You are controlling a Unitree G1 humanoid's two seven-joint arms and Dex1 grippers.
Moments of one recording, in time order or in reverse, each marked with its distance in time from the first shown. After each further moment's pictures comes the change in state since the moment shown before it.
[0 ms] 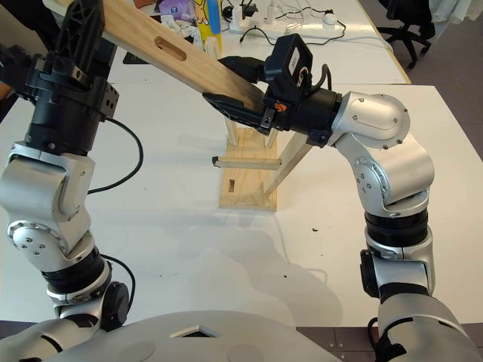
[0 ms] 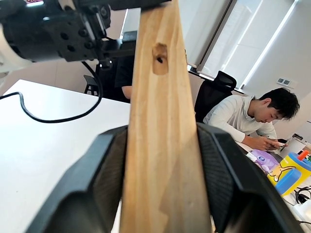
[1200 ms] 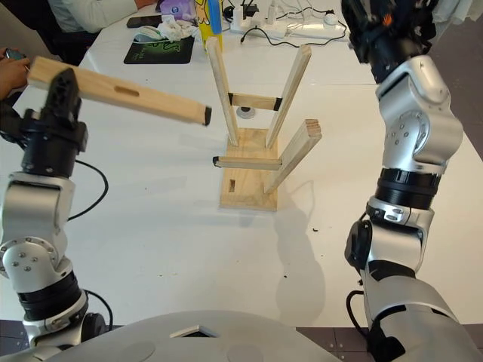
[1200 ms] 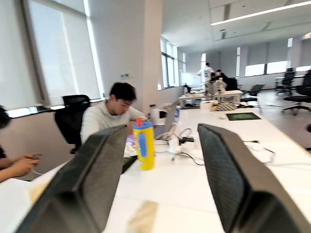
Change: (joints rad) left arm 0.289 0.117 0.115 0.113 0.278 0.044 -0.112; right arm -0.080 0.089 -0.362 0.519 -0.103 -0.071 -0.549
